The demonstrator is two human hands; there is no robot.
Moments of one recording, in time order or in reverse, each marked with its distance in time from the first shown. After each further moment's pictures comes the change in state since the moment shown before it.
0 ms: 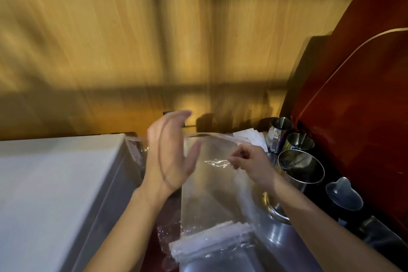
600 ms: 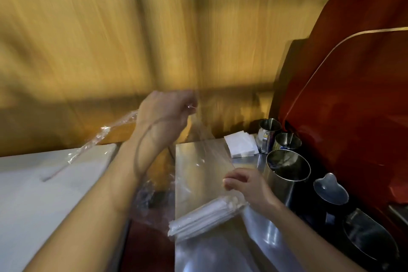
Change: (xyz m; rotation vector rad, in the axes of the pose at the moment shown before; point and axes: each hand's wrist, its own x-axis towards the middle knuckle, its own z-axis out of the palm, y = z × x) left_hand 0.088 0.022 -0.014 0.180 -0.349 -0.018; right_hand -0.046 0.011 0.003 0.103 0.027 0.070
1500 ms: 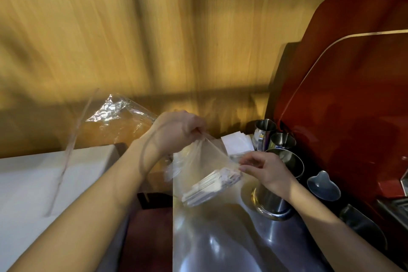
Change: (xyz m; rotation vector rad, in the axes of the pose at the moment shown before) left_hand -0.003 -0.001 0.025 0.118 -0.357 0.227; right_hand -0.003 -0.027 -0.050 -0.236 0.002 -0.165
